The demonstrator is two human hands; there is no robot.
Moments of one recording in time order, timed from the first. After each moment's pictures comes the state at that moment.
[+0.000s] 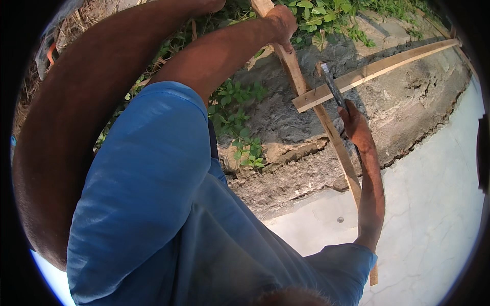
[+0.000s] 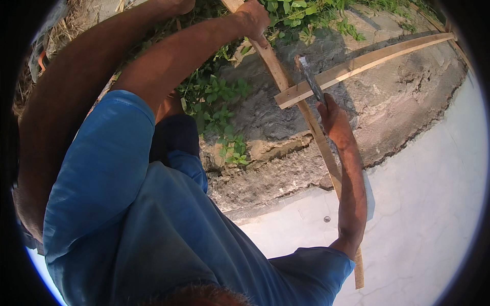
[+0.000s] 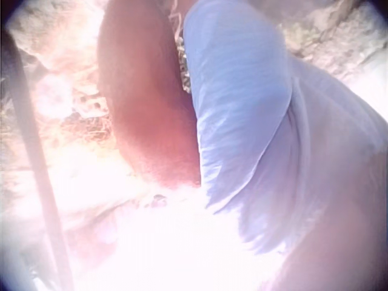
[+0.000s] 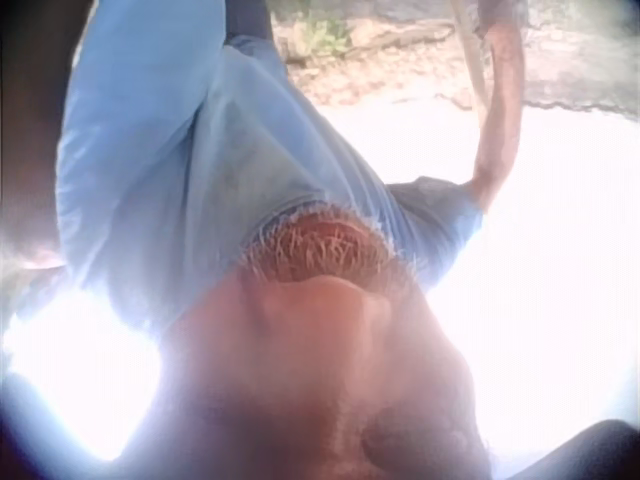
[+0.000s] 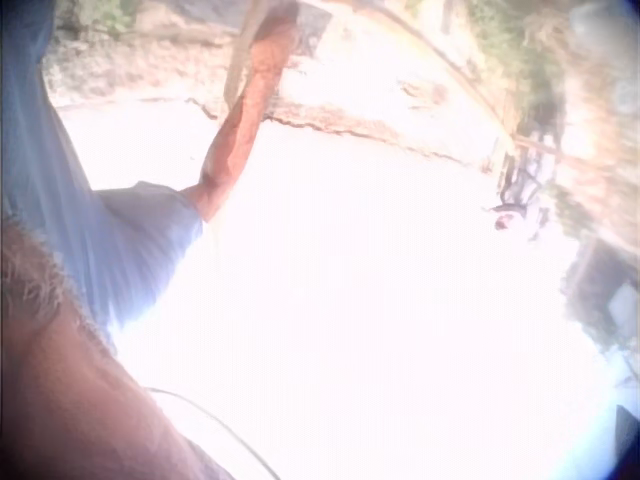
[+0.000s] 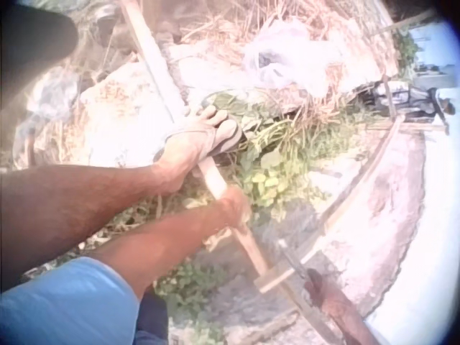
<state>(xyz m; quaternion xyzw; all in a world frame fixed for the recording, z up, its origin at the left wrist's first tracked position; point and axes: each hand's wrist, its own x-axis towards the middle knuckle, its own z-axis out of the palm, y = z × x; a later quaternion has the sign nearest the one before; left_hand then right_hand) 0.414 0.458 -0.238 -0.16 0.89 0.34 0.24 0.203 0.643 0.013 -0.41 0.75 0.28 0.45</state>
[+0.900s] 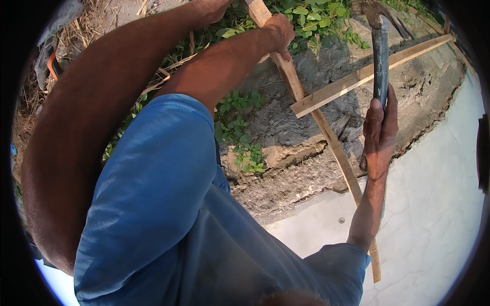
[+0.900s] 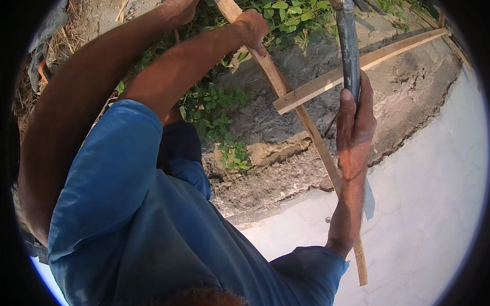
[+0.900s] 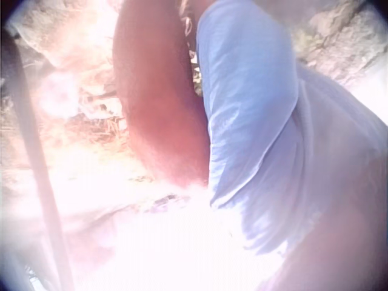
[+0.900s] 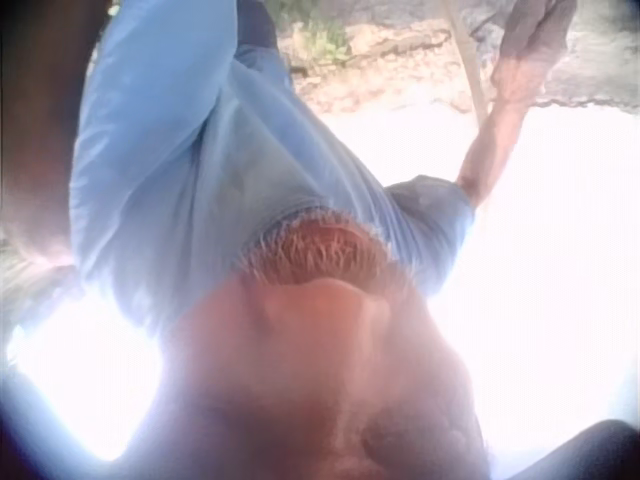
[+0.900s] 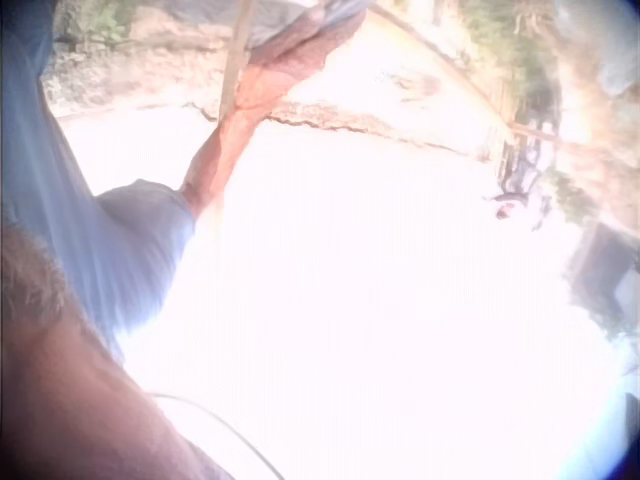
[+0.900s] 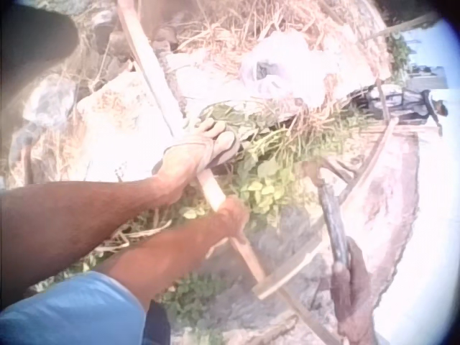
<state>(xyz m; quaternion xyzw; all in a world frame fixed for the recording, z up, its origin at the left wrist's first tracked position) 0.421 0.453 -0.237 -0.17 0.90 0.36 0.20 0.318 0.508 0.081 -0.42 0.84 0.01 0.36</state>
